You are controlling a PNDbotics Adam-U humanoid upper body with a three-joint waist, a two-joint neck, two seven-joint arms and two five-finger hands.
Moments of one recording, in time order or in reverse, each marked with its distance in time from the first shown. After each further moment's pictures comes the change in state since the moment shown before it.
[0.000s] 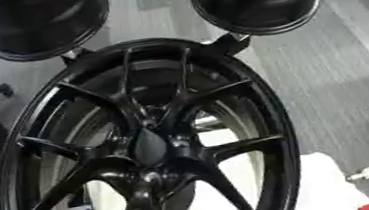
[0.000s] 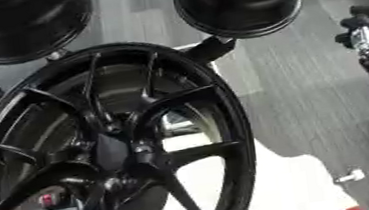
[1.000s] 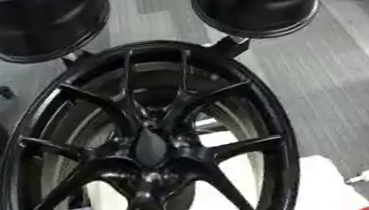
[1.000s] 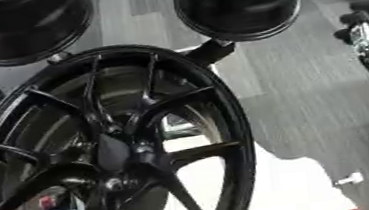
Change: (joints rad) left arm 0.060 -0.145 0.006 -0.444 0.198 0.108 0.459; right arm -0.015 0.000 0.001 -0.006 0.004 -0.002 -0.002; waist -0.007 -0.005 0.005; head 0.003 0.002
